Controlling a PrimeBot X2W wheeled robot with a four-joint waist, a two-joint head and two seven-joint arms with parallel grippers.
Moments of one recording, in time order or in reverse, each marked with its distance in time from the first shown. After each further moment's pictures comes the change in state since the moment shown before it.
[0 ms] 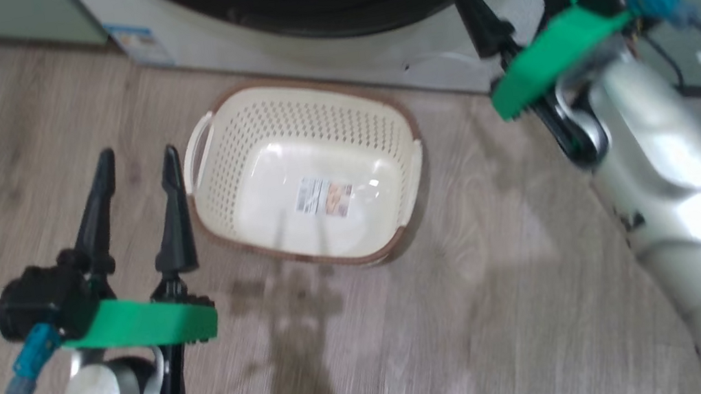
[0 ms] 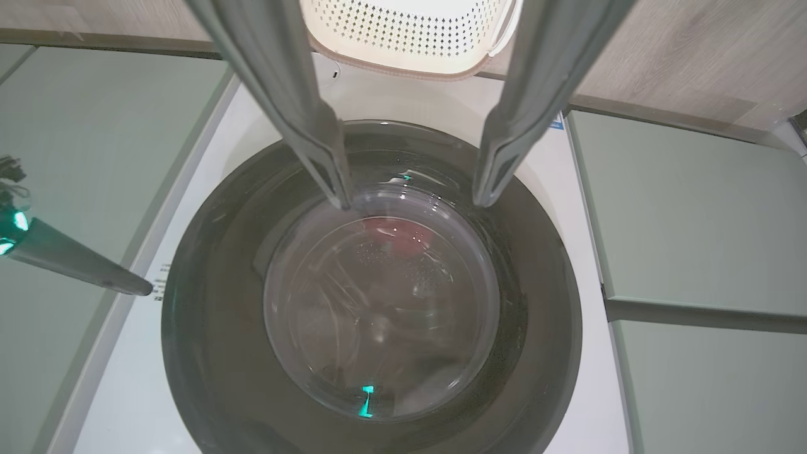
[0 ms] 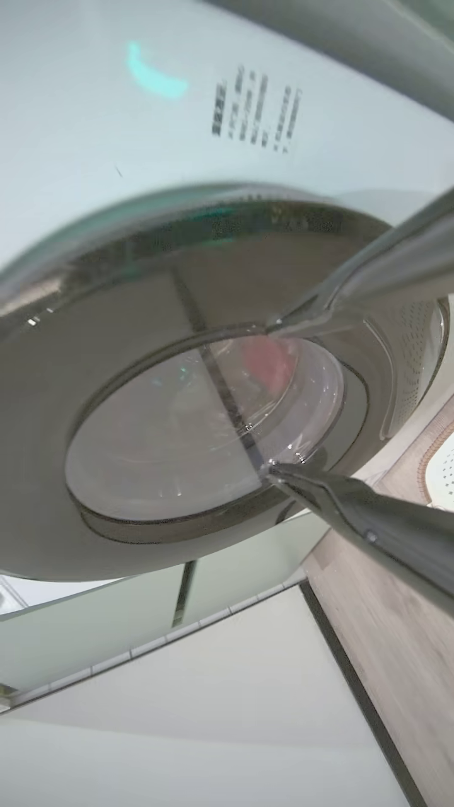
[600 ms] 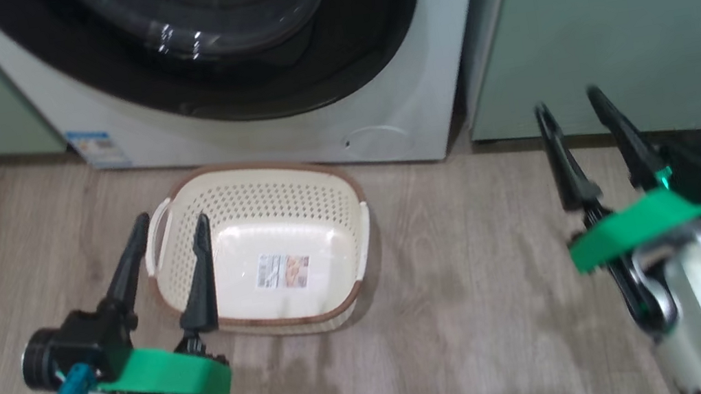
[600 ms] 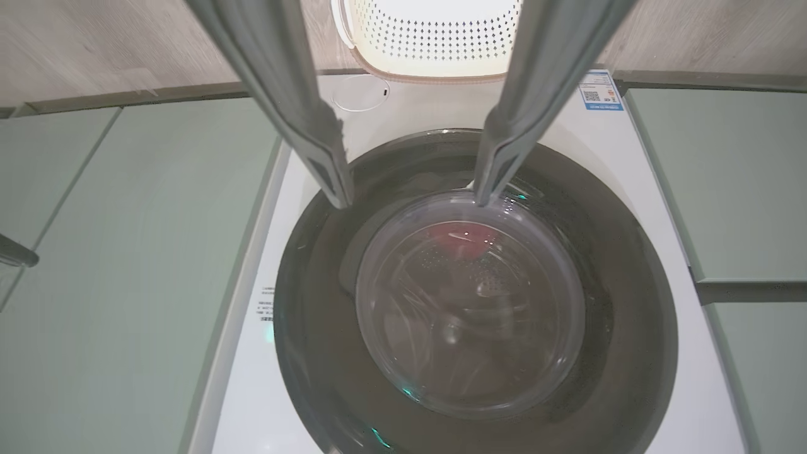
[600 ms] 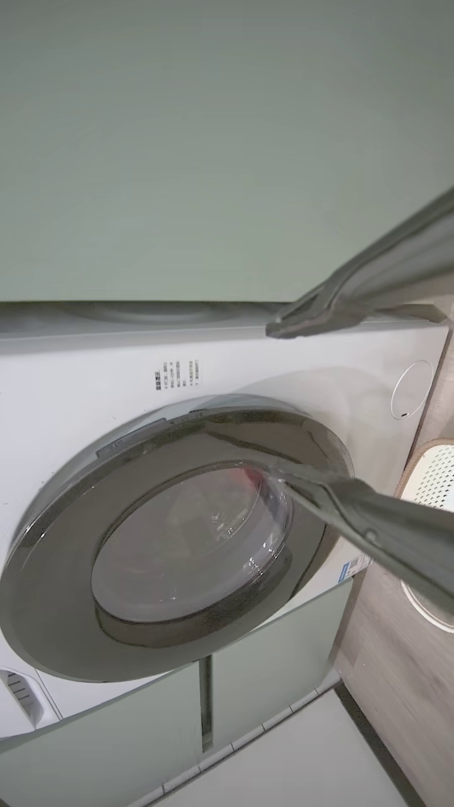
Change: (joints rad) left arm 0.116 0.047 -0.041 0.029 0.039 -0.009 0.000; right arm 0.559 0.035 -0.265 -0.389 -0.096 0.000 0.026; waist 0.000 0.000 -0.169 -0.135
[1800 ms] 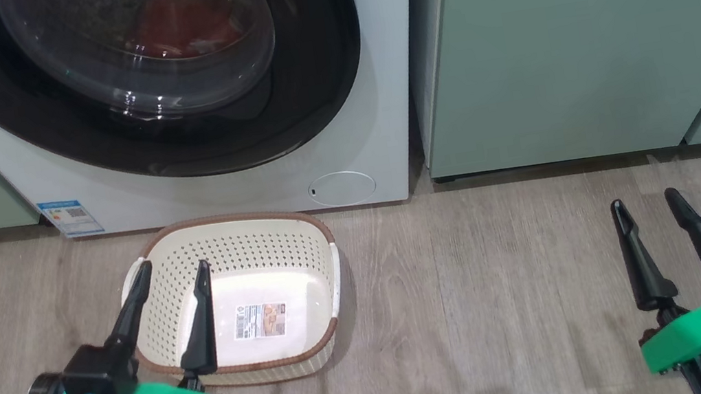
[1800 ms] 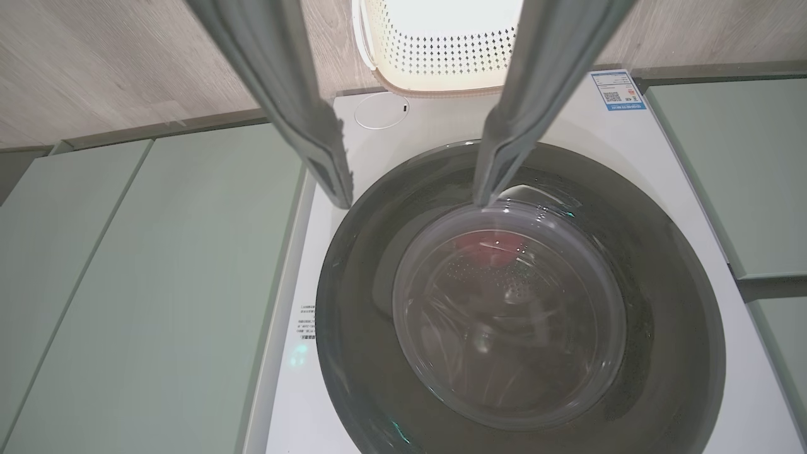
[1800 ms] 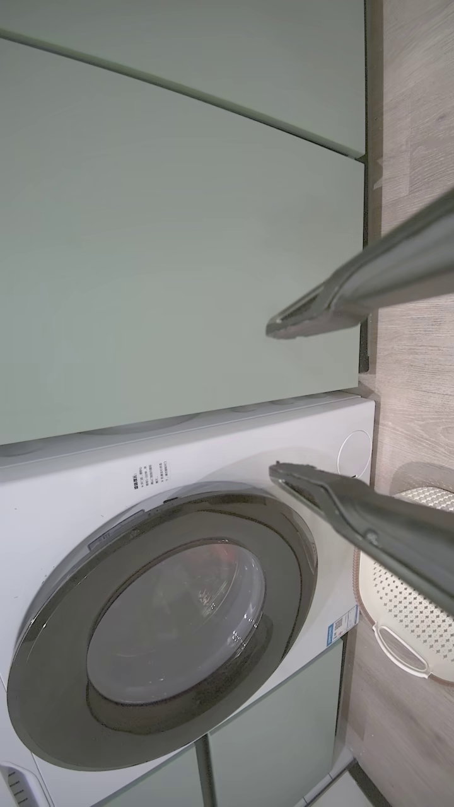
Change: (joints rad) left arm 0.093 0.039 -0.014 0.004 -0.005 0.037 0.022; right arm 0.393 0.021 -0.145 -0.337 0.005 0.000 0.140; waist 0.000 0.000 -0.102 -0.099
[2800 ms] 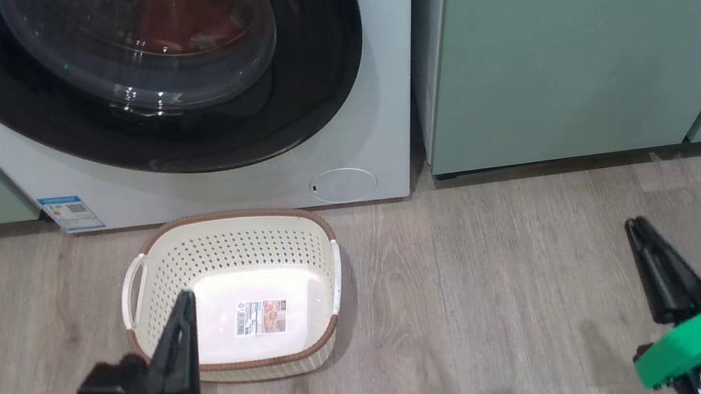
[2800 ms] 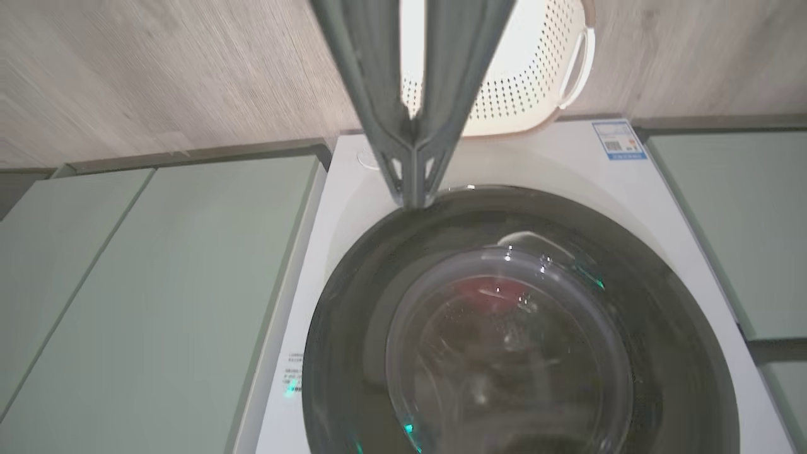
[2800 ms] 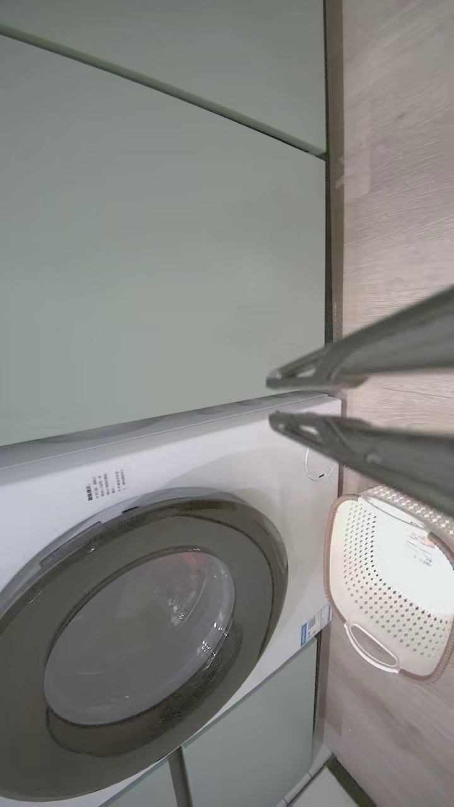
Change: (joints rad) left arm 0.025 0.002 -0.018 0.061 -0.020 0.016 0.002; right arm 0.007 0.004 0.006 0.068 0.003 0.000 0.000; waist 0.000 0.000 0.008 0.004
